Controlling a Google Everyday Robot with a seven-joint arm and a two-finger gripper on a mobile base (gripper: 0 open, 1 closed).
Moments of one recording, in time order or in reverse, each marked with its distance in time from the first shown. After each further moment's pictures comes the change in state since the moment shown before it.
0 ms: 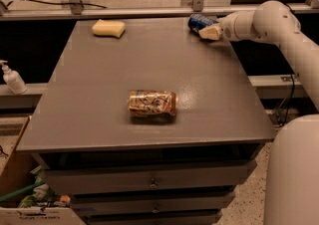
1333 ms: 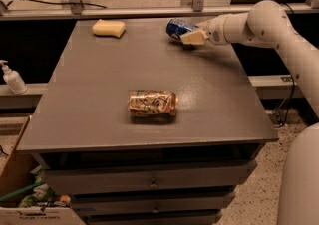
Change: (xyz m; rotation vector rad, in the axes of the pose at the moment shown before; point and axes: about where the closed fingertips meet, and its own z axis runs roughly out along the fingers) arm -0.026 0.082 -0.008 -0.231 -0.068 0.010
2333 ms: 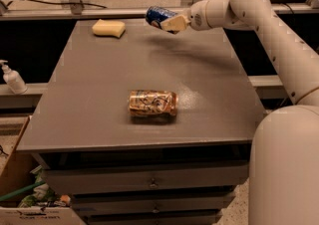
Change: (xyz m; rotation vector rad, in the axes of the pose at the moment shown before) arm -0.062 0.036 0.035 -0.122 -0.027 0.065
